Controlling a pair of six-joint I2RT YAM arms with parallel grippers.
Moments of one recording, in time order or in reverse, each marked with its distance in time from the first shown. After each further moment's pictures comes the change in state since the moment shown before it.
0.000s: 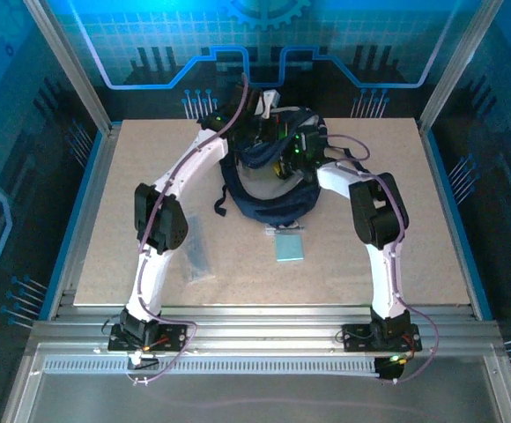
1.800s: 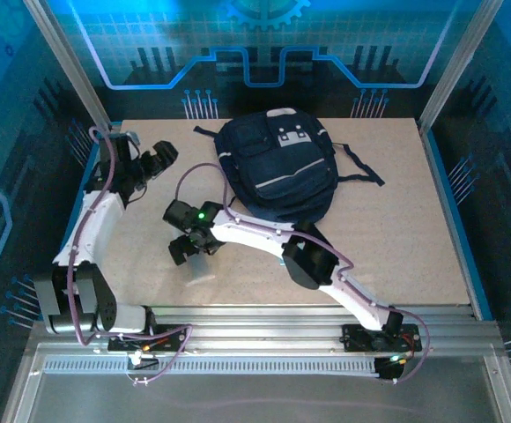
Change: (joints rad) left arm 0.594 -0.865 -1.162 0.273 -0.074 -0.225; right arm 0.752 0.325 0.731 -1.147 0.361 -0.902
